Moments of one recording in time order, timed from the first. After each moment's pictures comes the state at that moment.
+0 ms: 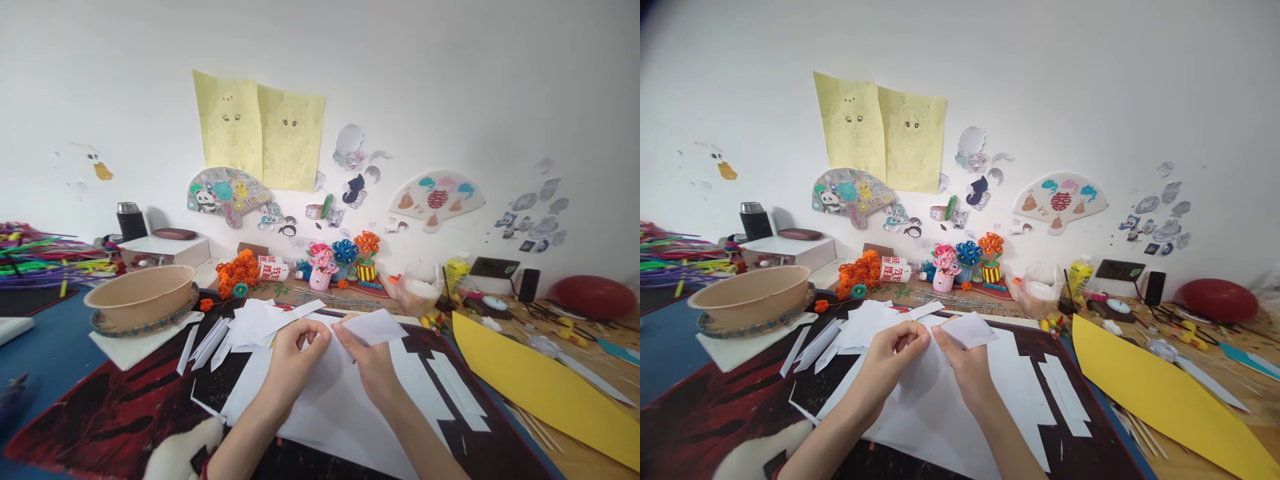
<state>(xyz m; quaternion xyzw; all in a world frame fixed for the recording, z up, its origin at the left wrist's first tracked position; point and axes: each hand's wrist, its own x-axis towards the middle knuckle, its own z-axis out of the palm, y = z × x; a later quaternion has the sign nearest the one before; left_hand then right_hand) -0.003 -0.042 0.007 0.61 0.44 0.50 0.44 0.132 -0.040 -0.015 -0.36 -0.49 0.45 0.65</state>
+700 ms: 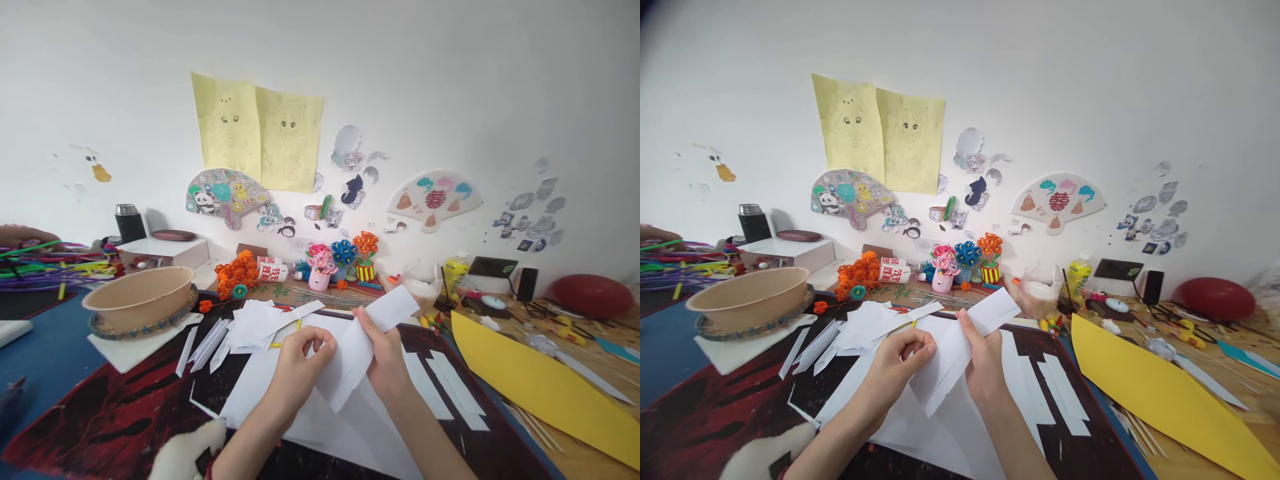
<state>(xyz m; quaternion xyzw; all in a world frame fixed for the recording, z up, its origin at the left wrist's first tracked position) 0.003 -0.040 -0.003 0.63 0.44 0.47 0.44 0.141 -0.035 -0.007 -0.36 -0.26 0.53 0.73</state>
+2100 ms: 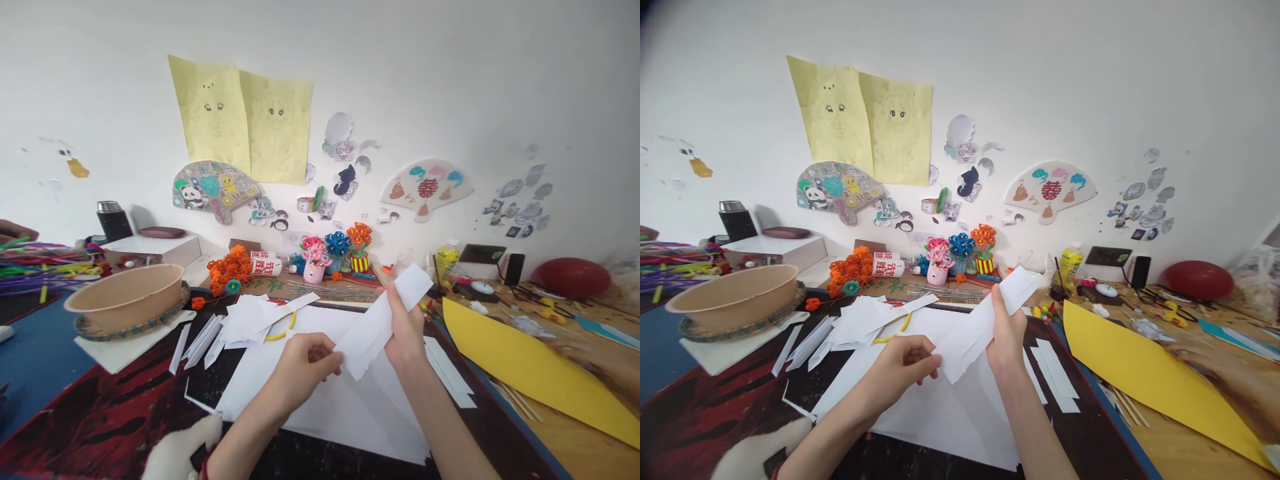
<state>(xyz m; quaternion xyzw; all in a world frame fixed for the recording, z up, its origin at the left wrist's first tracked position) 0.006 -0.043 -0.007 0.65 0.40 0.34 0.55 0.184 -0.013 -0.009 -0.43 -0.21 0.35 0.81</state>
